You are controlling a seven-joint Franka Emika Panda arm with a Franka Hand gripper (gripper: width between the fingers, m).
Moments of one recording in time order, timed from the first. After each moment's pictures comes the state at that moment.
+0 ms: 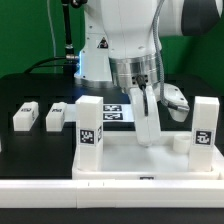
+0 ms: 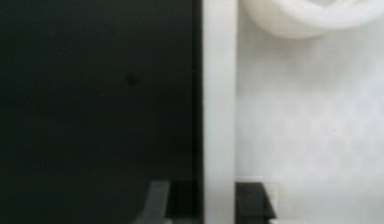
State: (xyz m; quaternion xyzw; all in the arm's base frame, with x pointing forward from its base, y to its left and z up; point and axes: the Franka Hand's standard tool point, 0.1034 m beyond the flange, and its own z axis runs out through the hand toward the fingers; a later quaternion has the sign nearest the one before) arm 0.510 0.050 0.009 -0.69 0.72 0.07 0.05
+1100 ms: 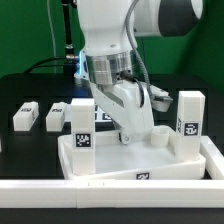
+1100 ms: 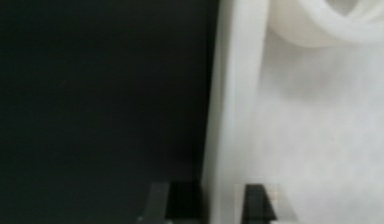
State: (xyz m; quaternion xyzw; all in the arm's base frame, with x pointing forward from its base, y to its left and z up) arm 0.494 0.006 0.007 -0.81 0.59 0.04 0.06
